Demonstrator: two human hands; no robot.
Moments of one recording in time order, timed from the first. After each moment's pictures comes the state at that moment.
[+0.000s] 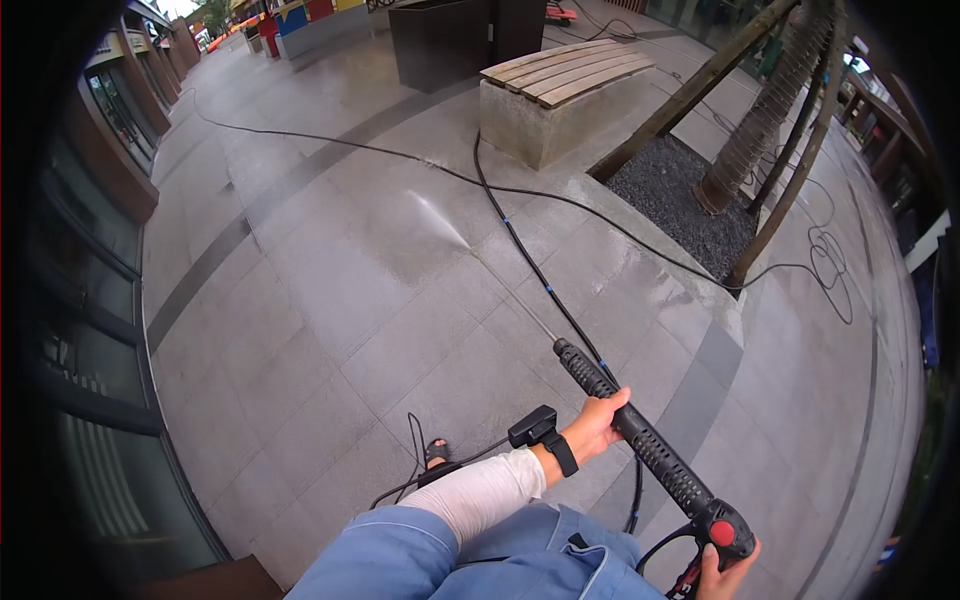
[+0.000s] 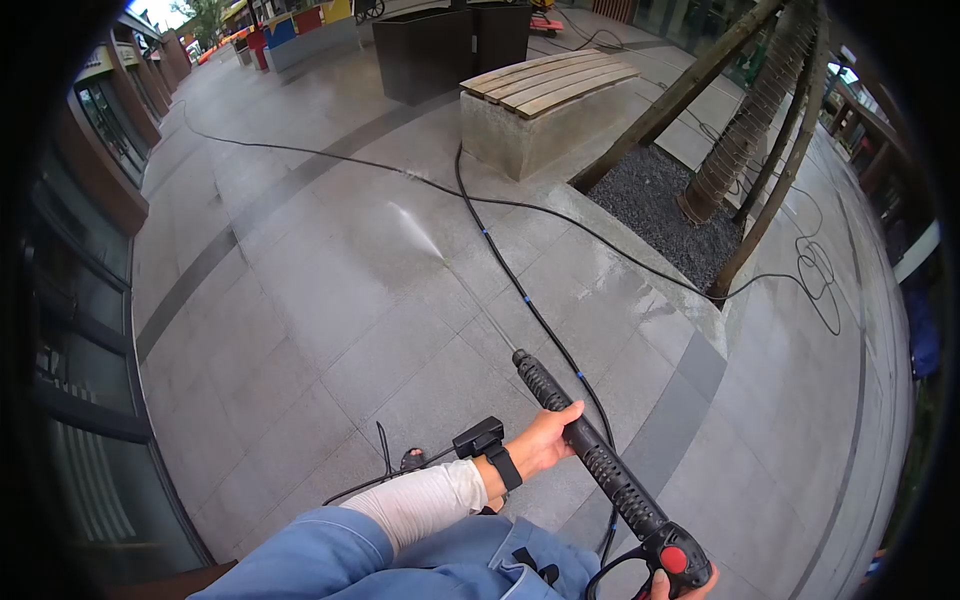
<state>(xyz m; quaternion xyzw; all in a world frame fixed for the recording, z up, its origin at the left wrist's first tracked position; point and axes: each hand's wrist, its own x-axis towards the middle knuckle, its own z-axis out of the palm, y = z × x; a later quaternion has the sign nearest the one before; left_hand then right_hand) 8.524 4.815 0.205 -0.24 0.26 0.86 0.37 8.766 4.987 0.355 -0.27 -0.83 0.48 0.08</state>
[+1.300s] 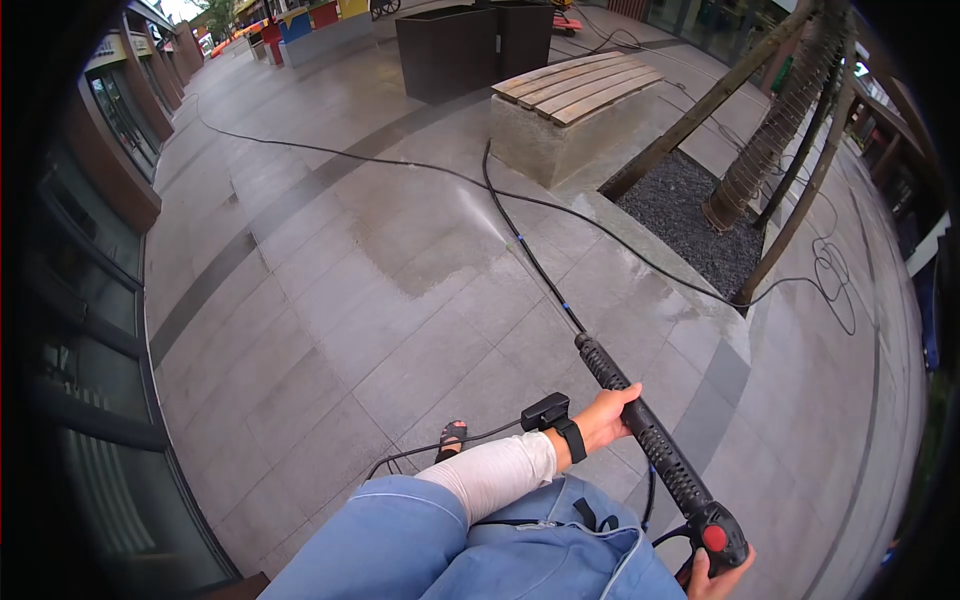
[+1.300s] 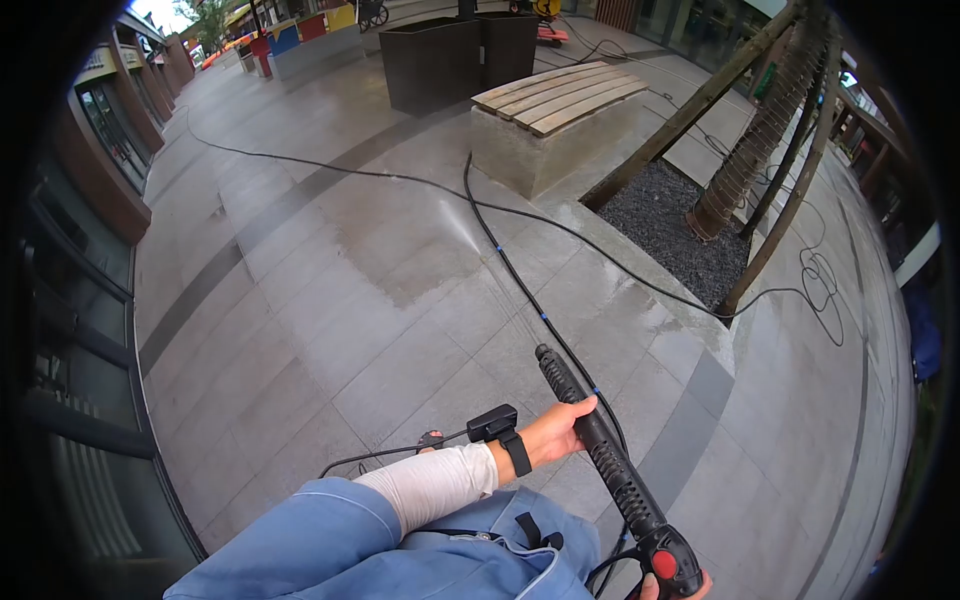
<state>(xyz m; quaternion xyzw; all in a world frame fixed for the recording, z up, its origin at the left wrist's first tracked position) 8.442 4.766 0.213 -0.18 0.24 0.85 0.43 8.700 4.897 0.365 -0.26 -0.82 0.47 0.18</state>
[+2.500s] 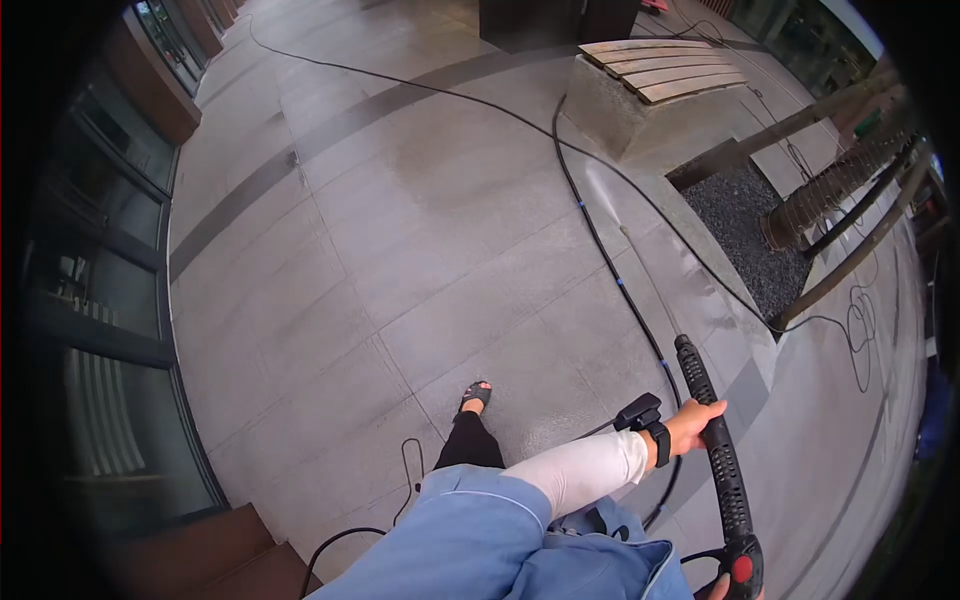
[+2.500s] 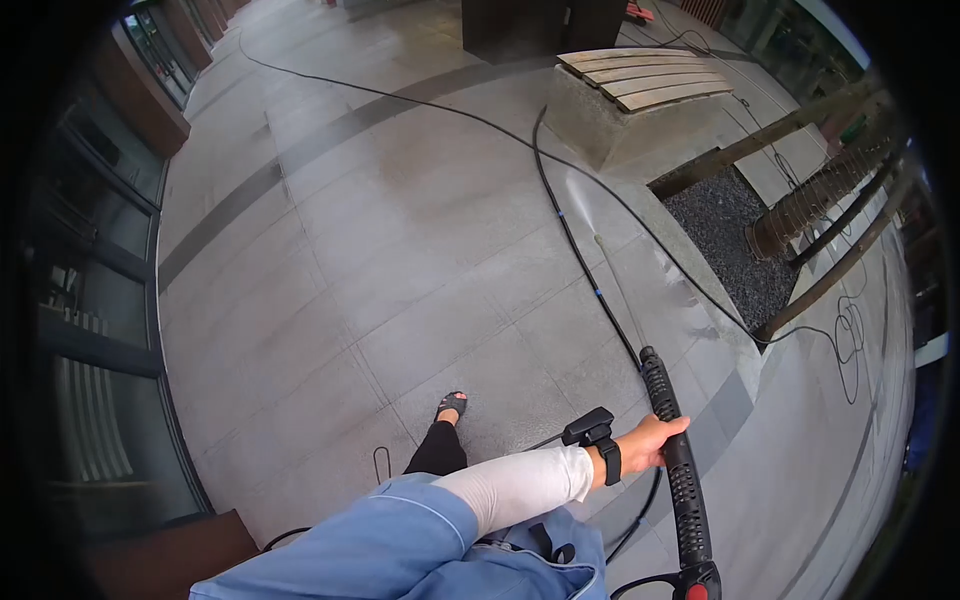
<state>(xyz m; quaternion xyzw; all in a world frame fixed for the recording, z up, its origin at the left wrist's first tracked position) 8.434 4.790 0.211 -0.15 0.21 0.87 0.43 8.683 4.854 0.394 -0.38 -0.85 0.35 0.13</state>
